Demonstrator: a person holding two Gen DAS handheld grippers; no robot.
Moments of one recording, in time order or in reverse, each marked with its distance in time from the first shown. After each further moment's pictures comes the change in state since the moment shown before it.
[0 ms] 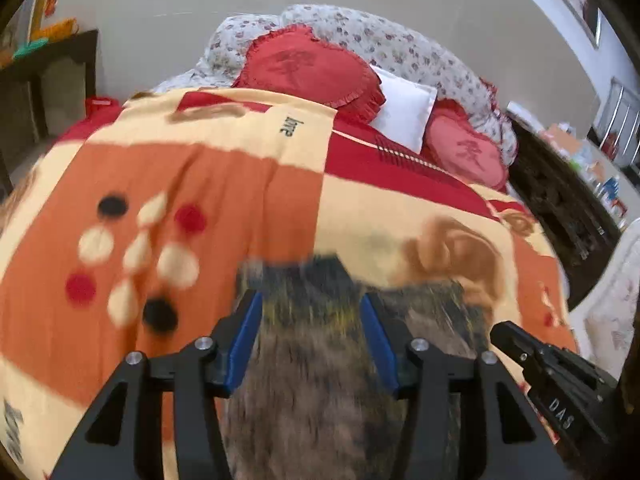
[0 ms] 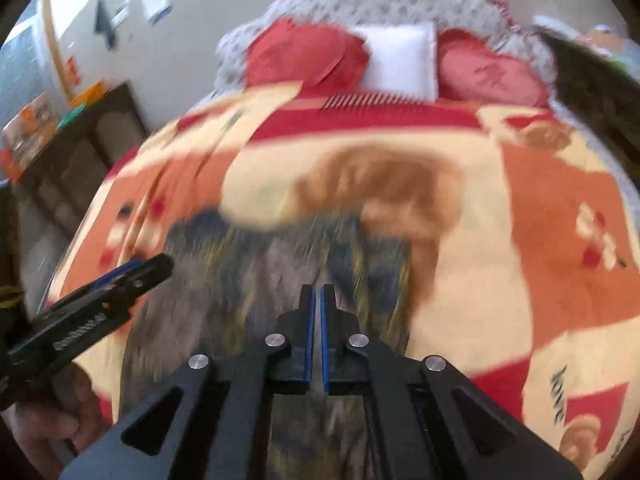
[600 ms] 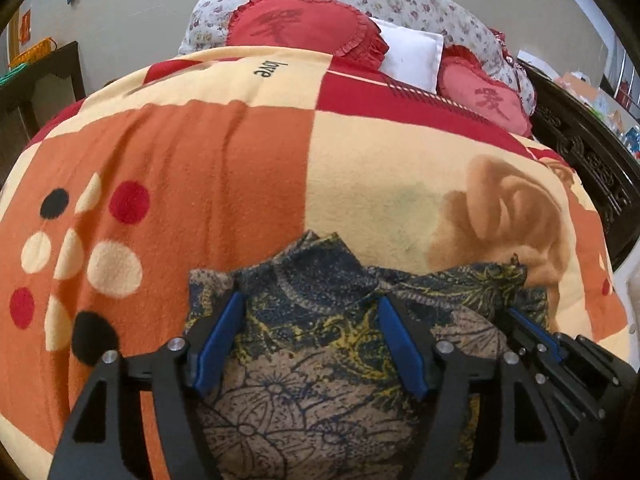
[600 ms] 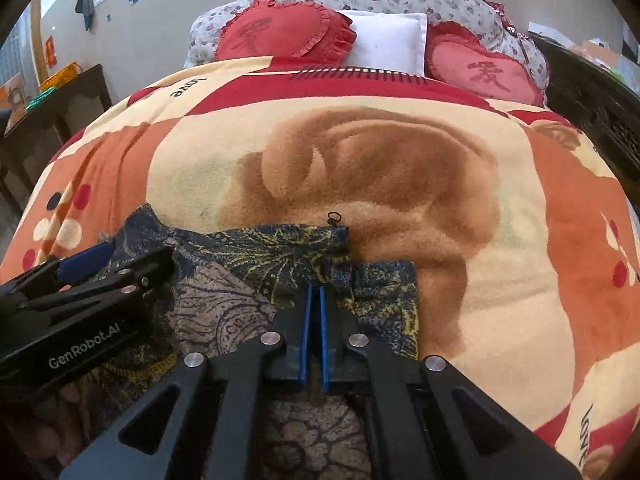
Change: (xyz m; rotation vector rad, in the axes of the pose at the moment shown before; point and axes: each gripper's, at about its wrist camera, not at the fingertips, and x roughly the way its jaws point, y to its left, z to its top) left arm 0.078 -0.014 -0.020 0.102 0.082 0.087; right arm 0.063 -0.006 -0.027 -0.050 0.021 -0.085
